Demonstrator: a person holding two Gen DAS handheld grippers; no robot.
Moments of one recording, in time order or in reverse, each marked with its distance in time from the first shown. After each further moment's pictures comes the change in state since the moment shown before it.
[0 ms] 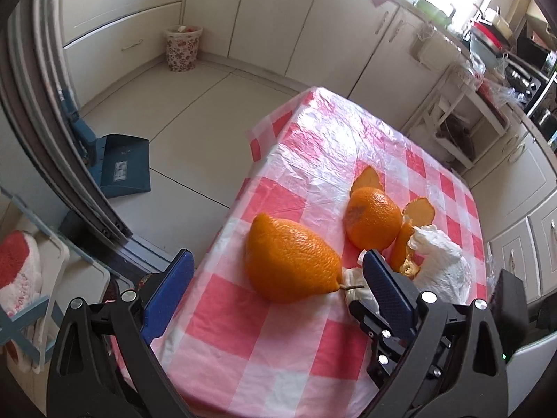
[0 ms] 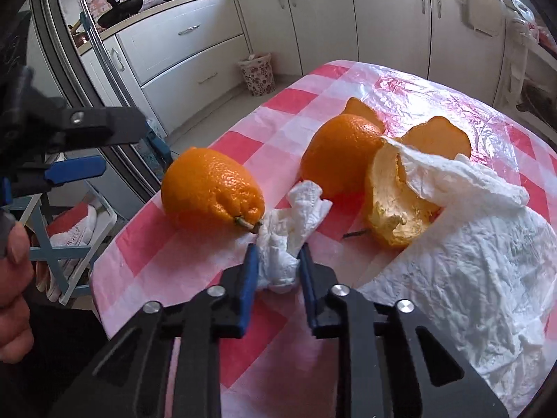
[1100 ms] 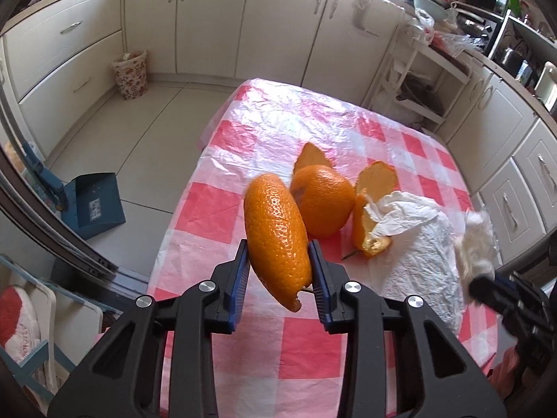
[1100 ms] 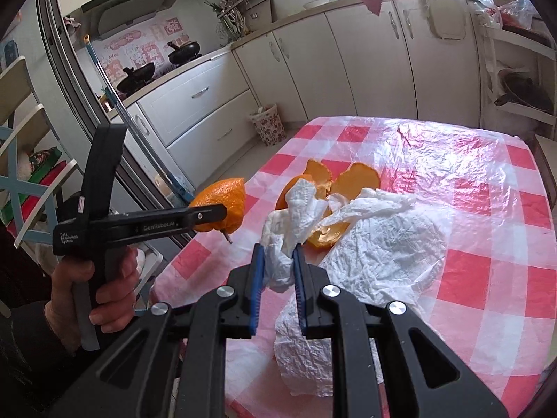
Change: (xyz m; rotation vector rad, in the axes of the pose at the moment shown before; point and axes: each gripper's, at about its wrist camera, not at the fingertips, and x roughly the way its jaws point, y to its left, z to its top) left arm -0.002 -0.050 -0.013 0.233 -0.018 -0.090; right arm -0.120 -0.062 -0.011 0.128 -0.229 0.112
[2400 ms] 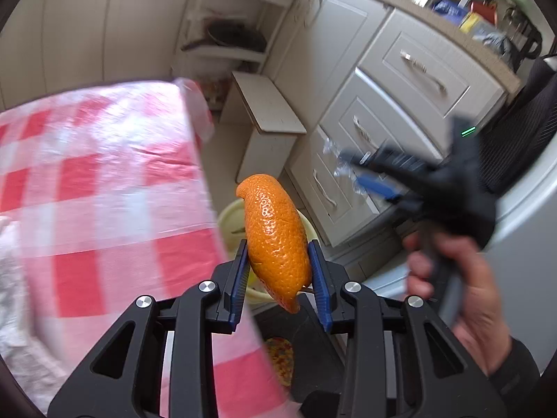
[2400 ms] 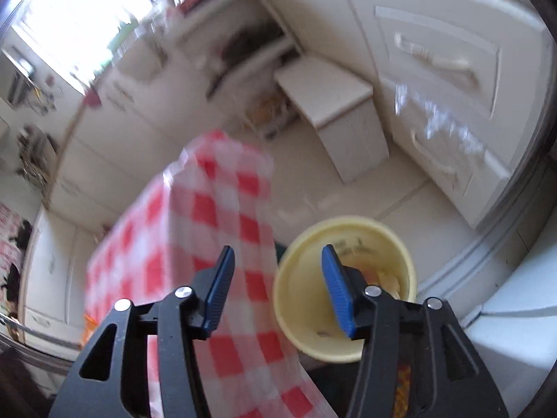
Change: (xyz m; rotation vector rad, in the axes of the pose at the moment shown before) left arm 0.089 -0.392 -0.049 0.310 0.162 -0.455; right arm -0.182 -0.341 -0.026 0.722 -0.216 -0.491
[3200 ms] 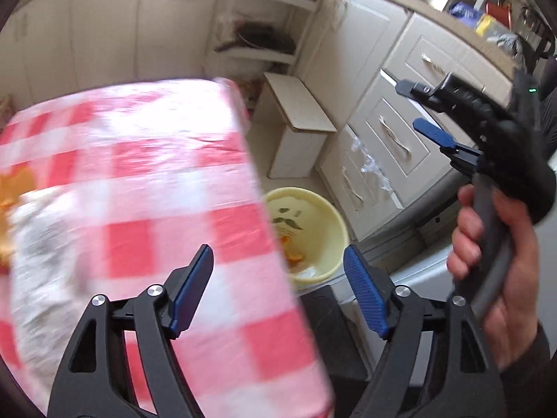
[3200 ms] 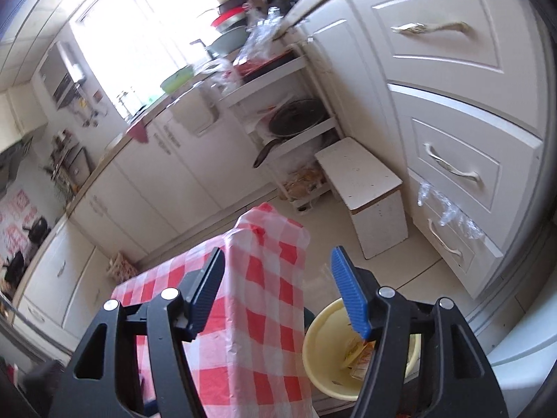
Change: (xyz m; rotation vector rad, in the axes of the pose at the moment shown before) left arm -0.076 0.037 -0.026 -0.033 -0.043 0.143; right arm -0.049 0.065 -0.004 -0.193 -0.176 0.068
